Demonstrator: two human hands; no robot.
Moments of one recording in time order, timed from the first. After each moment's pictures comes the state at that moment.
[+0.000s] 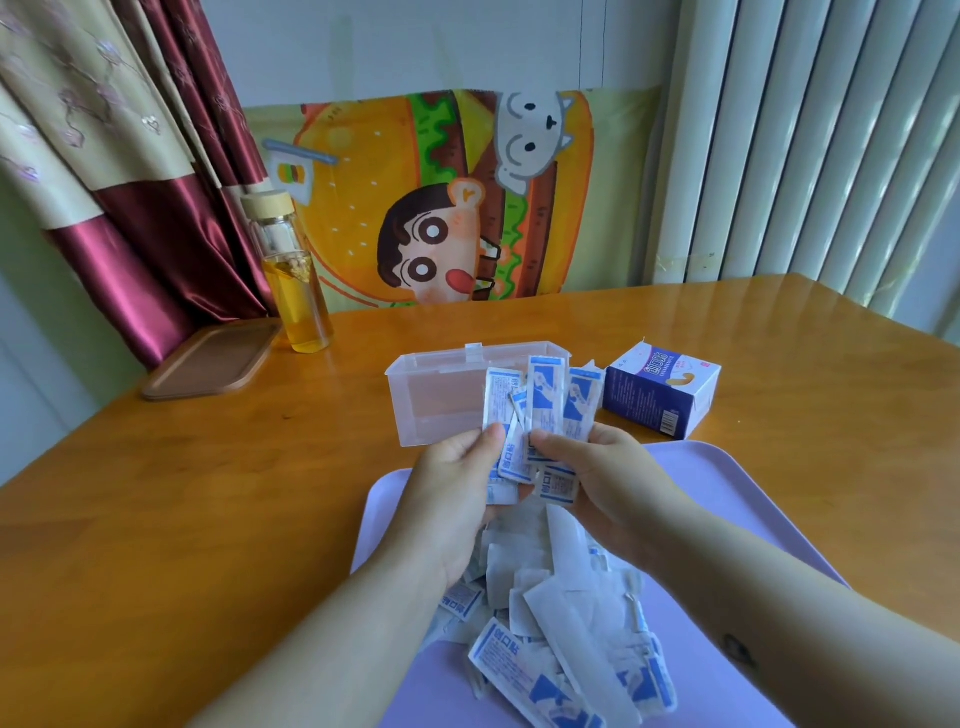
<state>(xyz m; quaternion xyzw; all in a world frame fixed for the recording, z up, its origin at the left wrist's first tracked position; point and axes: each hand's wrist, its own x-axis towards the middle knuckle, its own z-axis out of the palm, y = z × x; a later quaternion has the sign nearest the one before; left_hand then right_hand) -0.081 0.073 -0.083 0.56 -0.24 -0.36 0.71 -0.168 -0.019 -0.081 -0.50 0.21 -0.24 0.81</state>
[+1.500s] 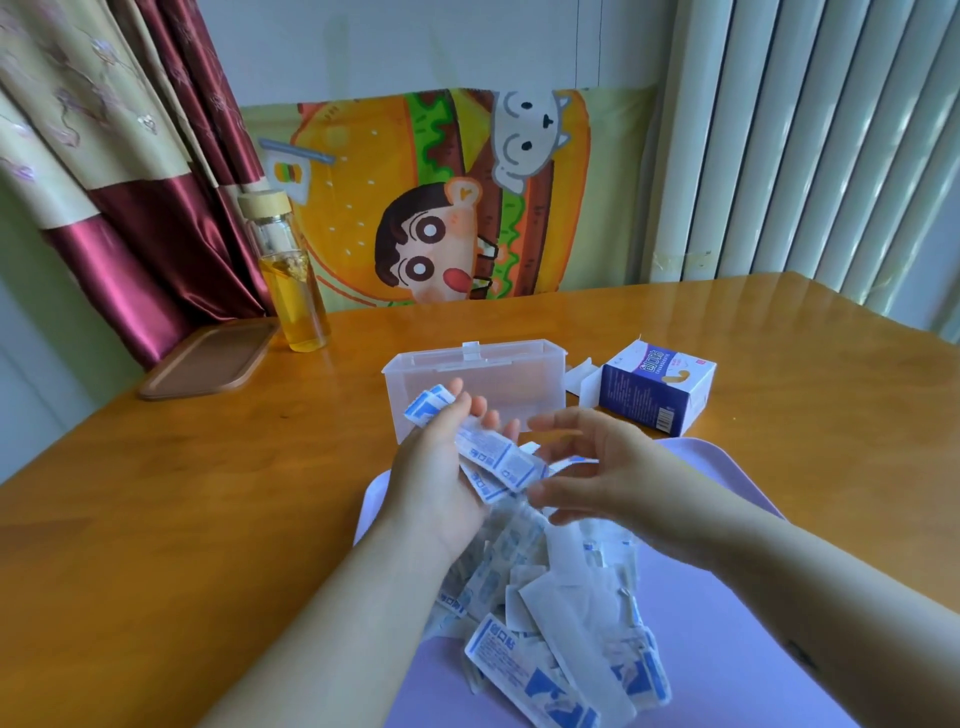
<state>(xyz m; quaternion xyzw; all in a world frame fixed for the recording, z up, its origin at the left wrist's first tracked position) -0.078 0.063 -0.068 0.36 -0.06 -0.40 0.84 -0.201 -0.024 -0.063 -0.74 0.18 -0.13 0.64</state>
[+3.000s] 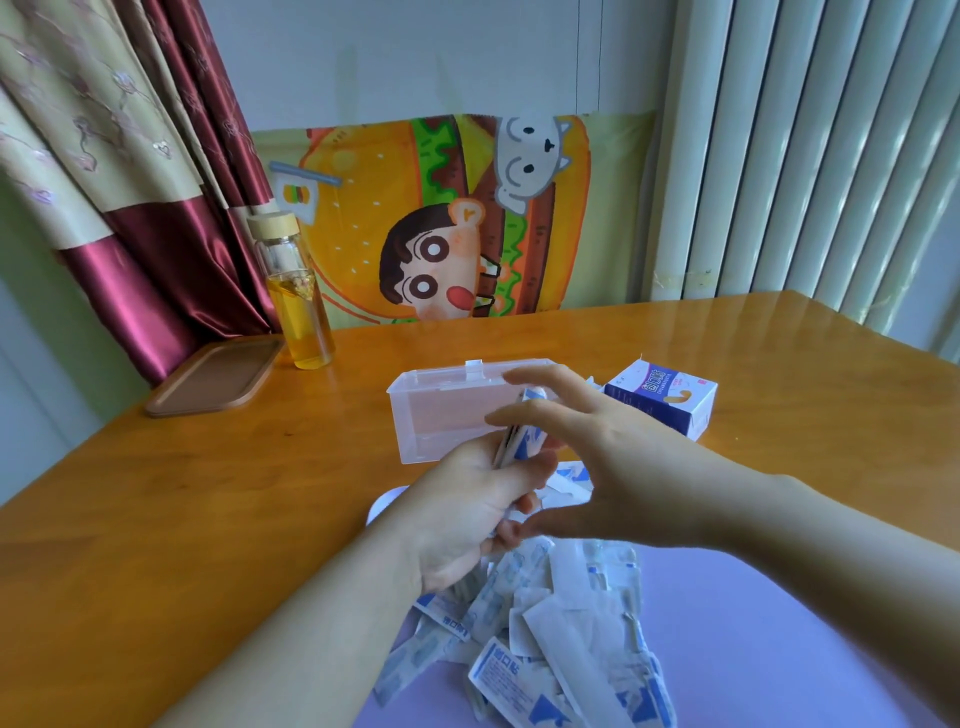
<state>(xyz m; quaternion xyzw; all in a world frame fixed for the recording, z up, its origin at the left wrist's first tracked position) -0.095 0.087 -0.039 0.66 -0.36 -0.39 0.53 -0.201 -0.028 -0.022 -0.98 0.01 -0.15 0.12</state>
